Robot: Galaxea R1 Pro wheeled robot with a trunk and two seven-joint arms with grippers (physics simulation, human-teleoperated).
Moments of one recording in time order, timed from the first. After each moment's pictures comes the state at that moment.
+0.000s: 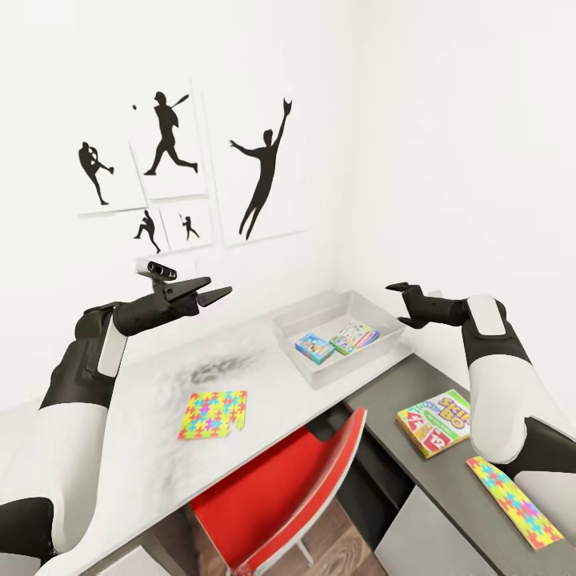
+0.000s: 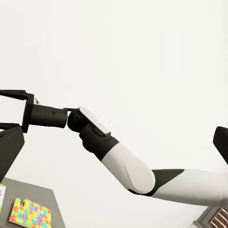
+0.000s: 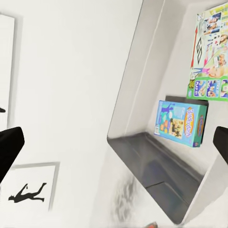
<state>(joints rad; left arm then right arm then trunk) -0.95 0.12 0.17 -1.11 0.37 1.04 -1.50 -1.19 -0.11 -0.51 -0.67 -0.83 0.91 -0.20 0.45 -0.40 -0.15</state>
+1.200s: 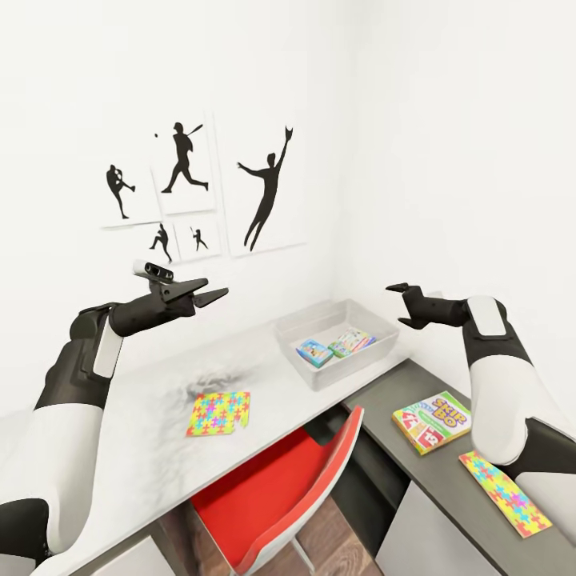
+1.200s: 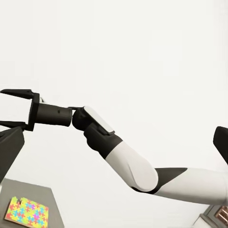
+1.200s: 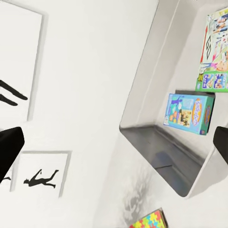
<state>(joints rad) -0.95 0.14 0.17 -1.11 0.36 1.04 -1.50 -1.19 -0.12 -0.50 -0.67 -0.83 0.92 -0.19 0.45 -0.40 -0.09</state>
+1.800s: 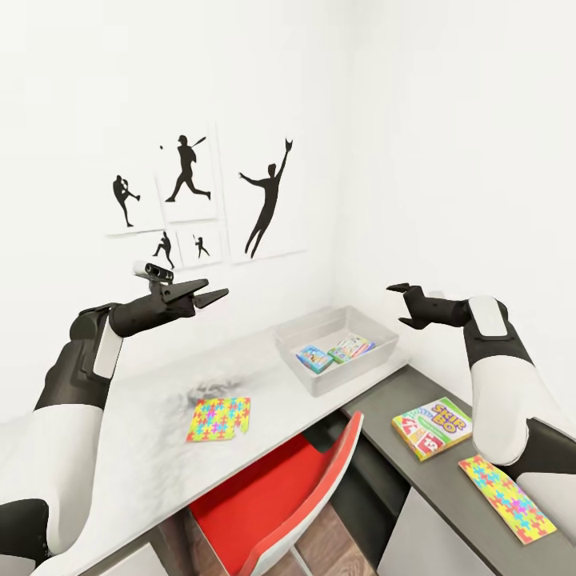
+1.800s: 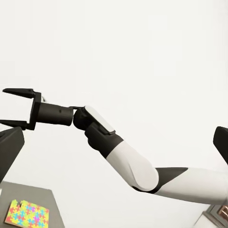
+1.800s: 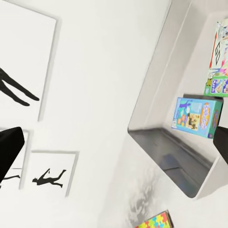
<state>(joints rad) -0.95 0.14 0.17 -1.11 0.36 1.04 -1.49 -1.19 -0.12 -0.50 -0.67 -0.83 0.92 -0.19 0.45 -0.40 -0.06</state>
